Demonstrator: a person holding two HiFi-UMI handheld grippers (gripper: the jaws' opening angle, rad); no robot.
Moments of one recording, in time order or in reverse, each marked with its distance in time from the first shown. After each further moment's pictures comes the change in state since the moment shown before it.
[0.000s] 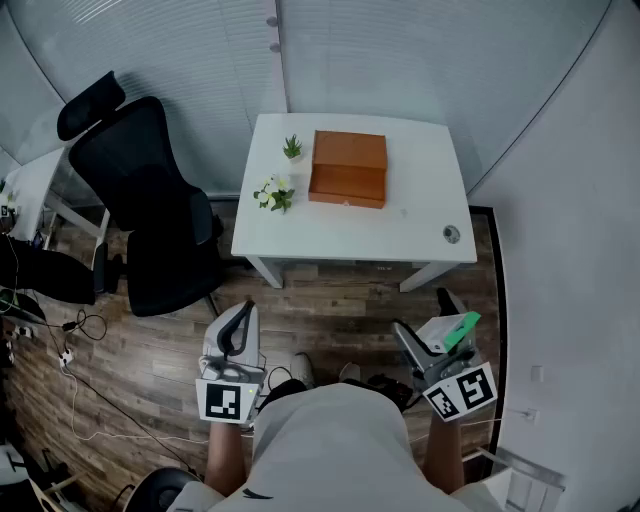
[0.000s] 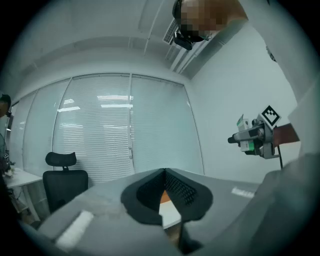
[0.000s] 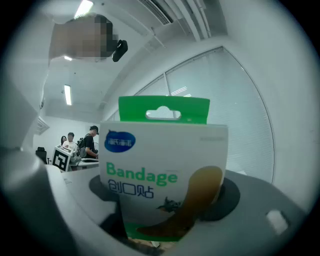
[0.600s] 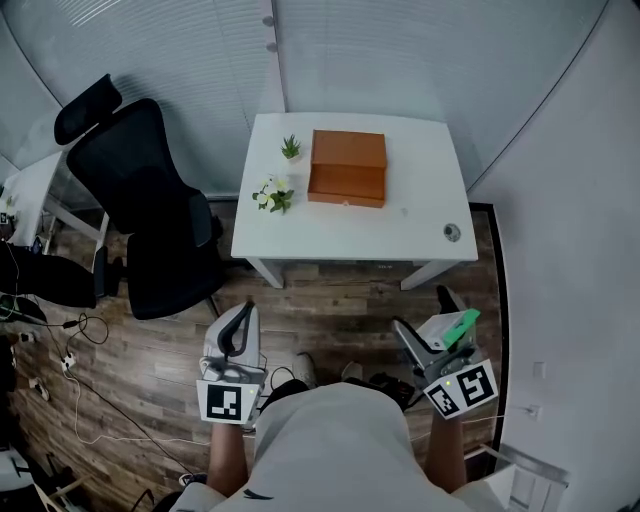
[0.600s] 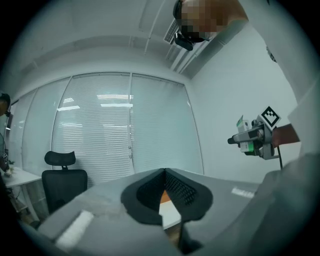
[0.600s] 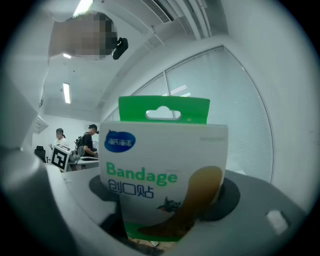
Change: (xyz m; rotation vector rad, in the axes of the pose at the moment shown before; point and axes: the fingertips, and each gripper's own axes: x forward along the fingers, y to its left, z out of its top) left arm 0.004 0.002 -0.001 -0.006 0.001 -0.006; right arm 0.005 -0.003 -0.004 -0.006 0.017 -0.012
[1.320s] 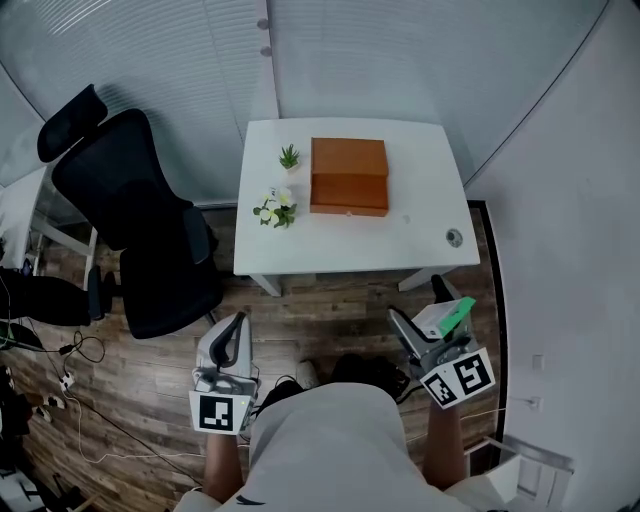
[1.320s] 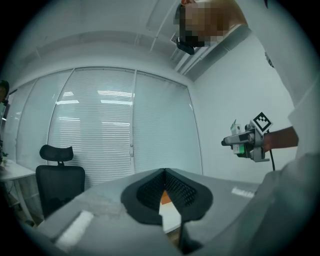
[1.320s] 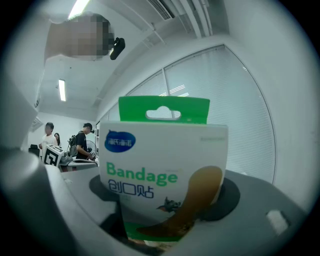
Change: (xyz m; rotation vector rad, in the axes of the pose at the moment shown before) left arm 0.014 0.058 -0.007 -0.038 -0.015 -0.054; right arm 0.069 0.007 0.006 -0.005 -0.007 -0.041
